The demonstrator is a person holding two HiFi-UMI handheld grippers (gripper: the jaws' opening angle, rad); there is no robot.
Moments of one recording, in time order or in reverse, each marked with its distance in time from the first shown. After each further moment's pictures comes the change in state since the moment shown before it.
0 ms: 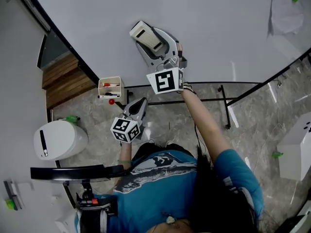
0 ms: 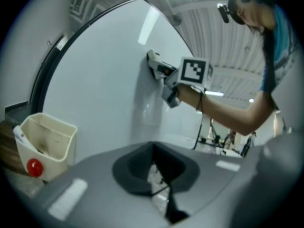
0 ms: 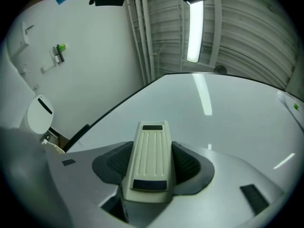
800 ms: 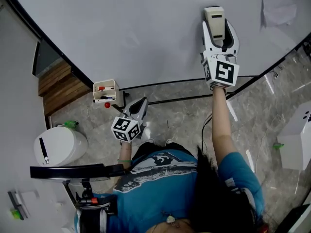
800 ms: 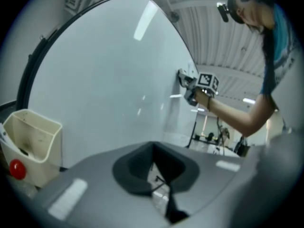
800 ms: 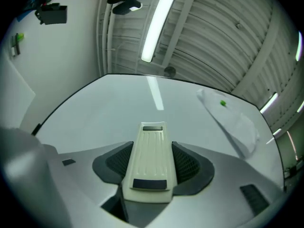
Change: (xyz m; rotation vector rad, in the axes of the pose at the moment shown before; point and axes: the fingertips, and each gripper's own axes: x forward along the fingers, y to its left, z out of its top) left arm 0.019 -0.016 -0.005 0.013 0.034 -0.072; right arm -0.117 -0.214 -0.035 0.157 0.027 -0.453
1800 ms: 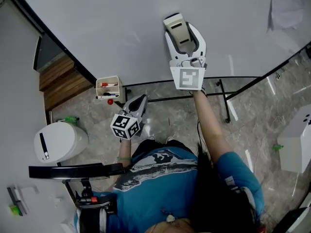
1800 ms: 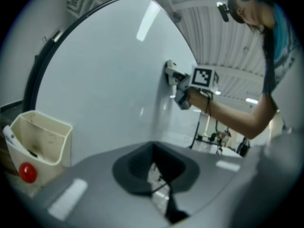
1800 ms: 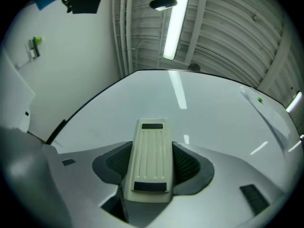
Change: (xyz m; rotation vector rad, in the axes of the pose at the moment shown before) left arm -0.010 0.021 0.001 -0.006 -0.001 0.030; right arm 0.003 0.146 -0.028 -0.125 0.035 0.208
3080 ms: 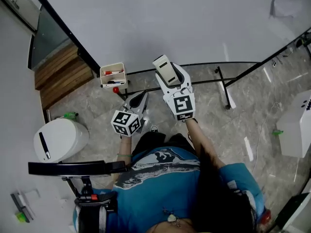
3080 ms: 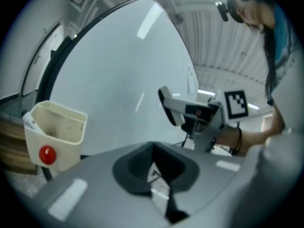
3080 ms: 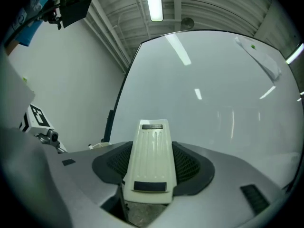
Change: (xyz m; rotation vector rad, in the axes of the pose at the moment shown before) left arm -0.053 0.011 -0.024 -0.028 0.032 -0.069; right arm -0.125 0.175 -0.049 0.392 0.396 0.211
